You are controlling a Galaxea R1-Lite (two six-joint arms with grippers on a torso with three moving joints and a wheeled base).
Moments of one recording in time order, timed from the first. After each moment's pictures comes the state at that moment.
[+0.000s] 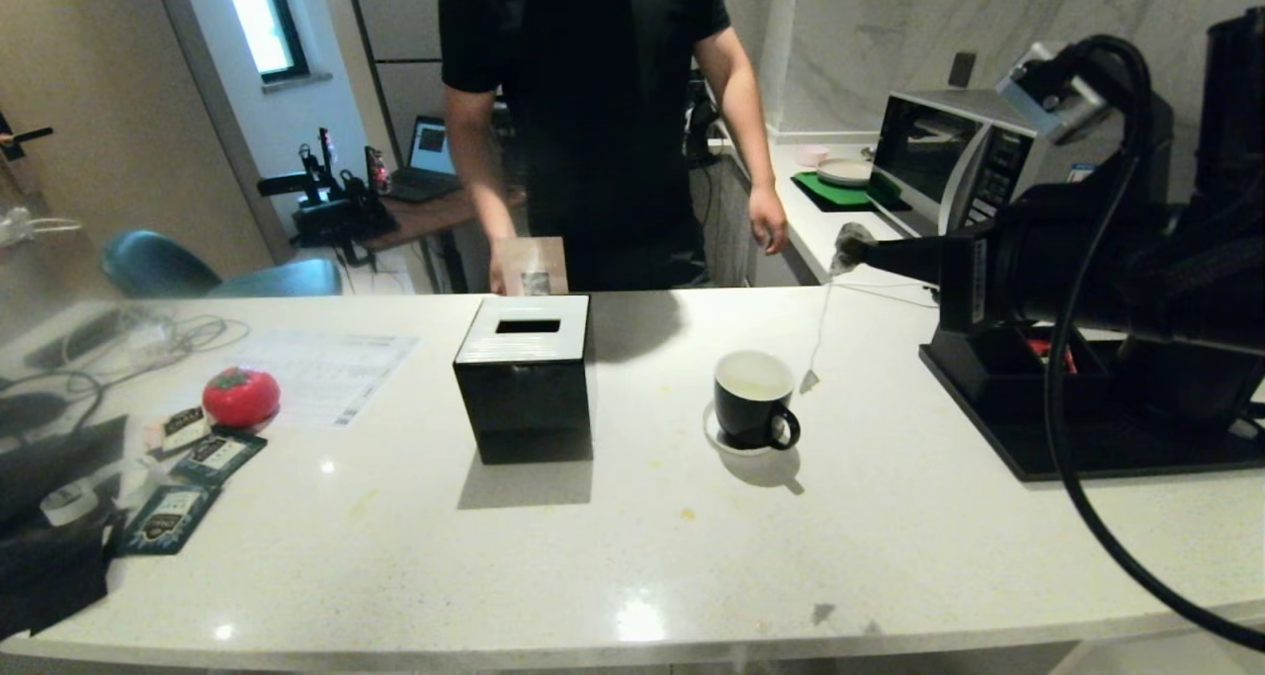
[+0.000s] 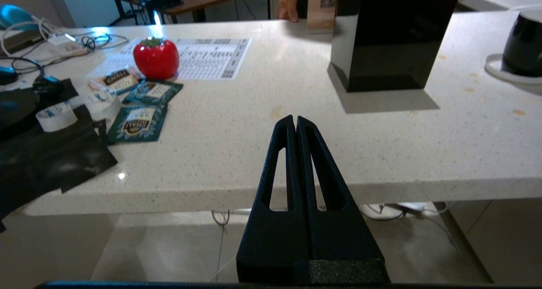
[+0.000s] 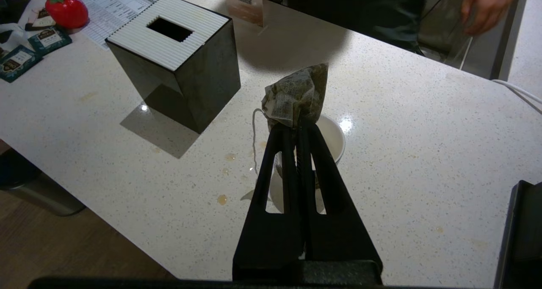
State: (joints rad) left arm 0.00 0.00 0.00 -0.05 0.00 0.02; right arm 0.53 1.46 -1.17 -0.06 0.03 -0.03
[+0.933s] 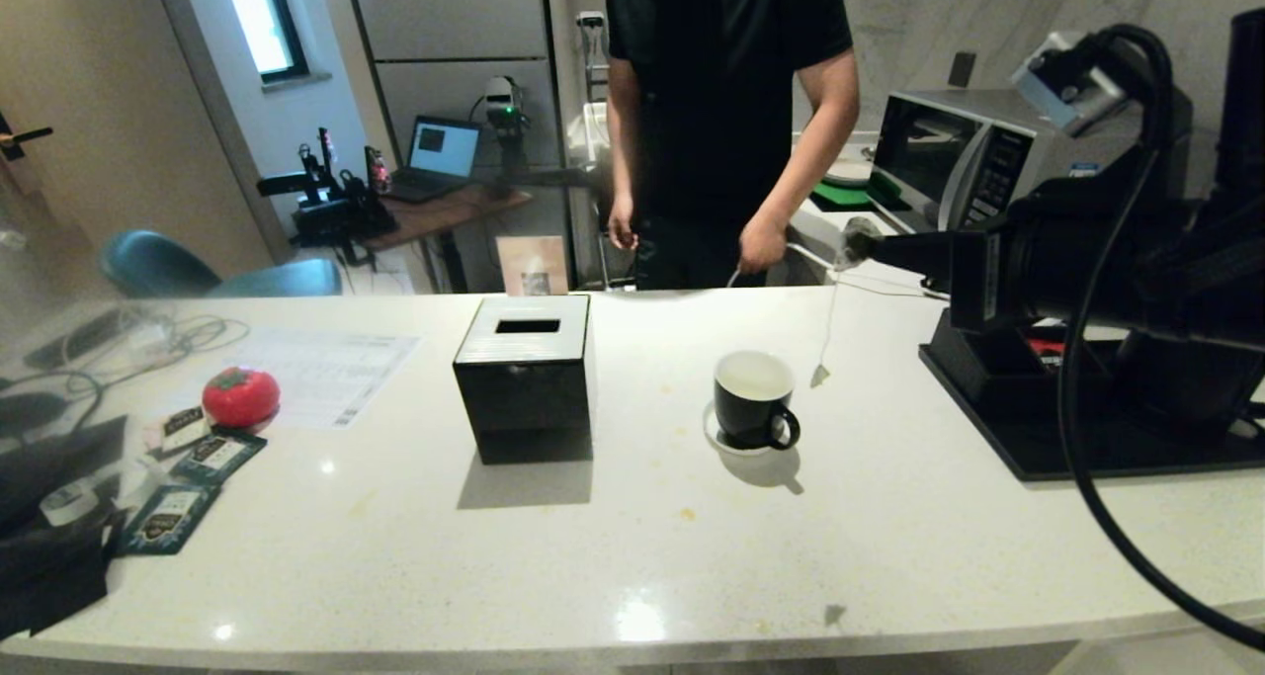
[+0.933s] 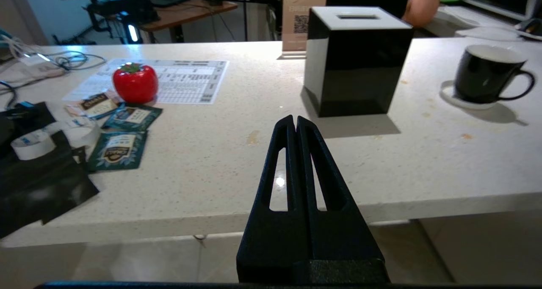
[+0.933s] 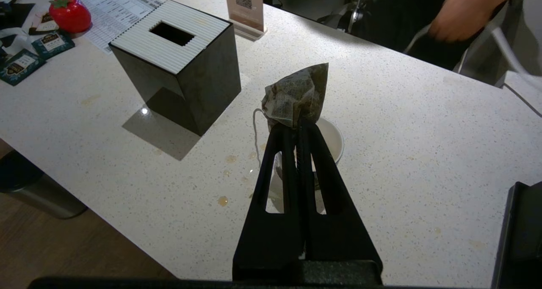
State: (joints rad) left arm 0.00 0.08 -0.13 -0.02 -0.06 -0.03; right arm 0.53 1.44 -1.17 -0.06 0.03 -0.03
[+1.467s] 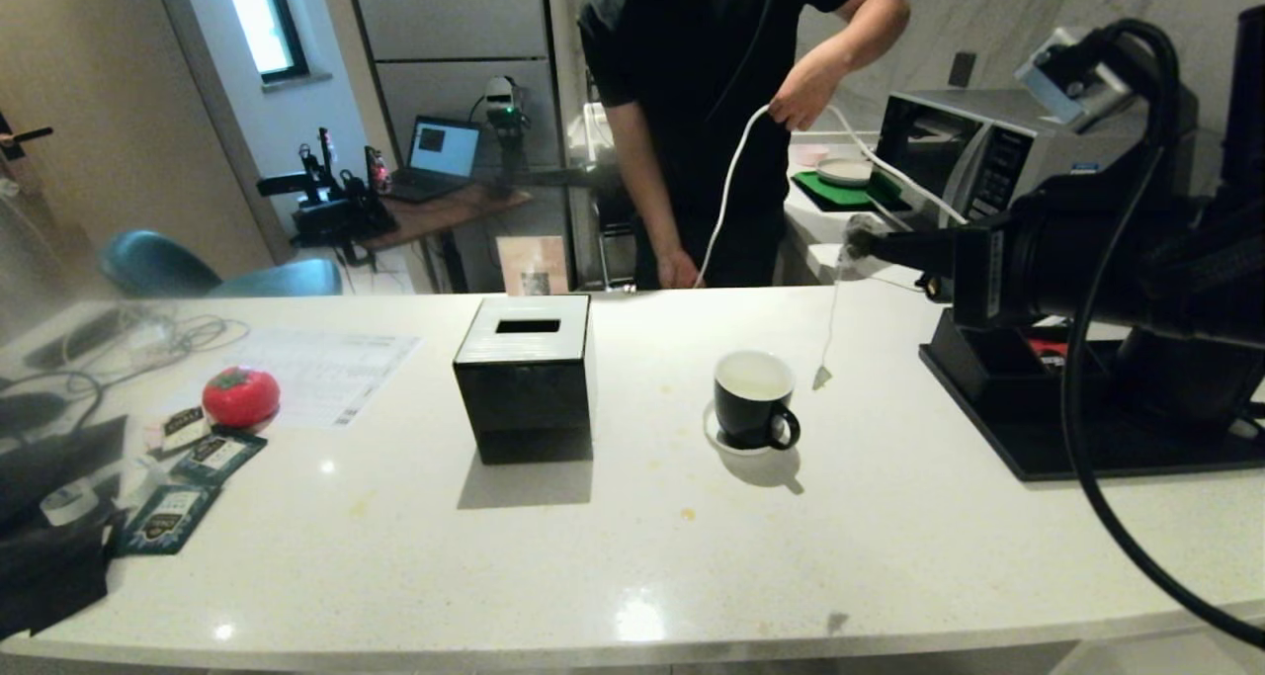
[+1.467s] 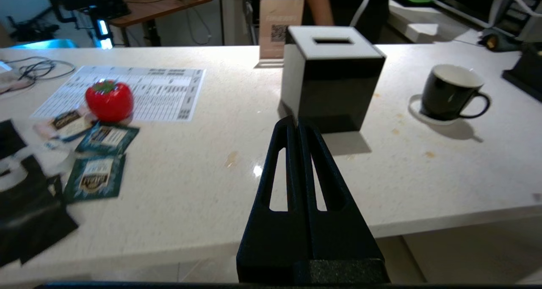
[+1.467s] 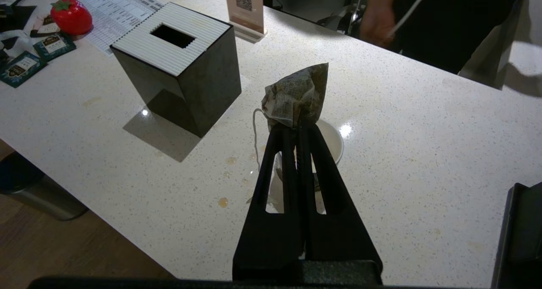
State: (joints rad) left arm -0.07 0.35 -0.33 -0.03 -0.07 -0.07; right arm 0.53 1.44 -1.17 -0.06 0.03 -0.03
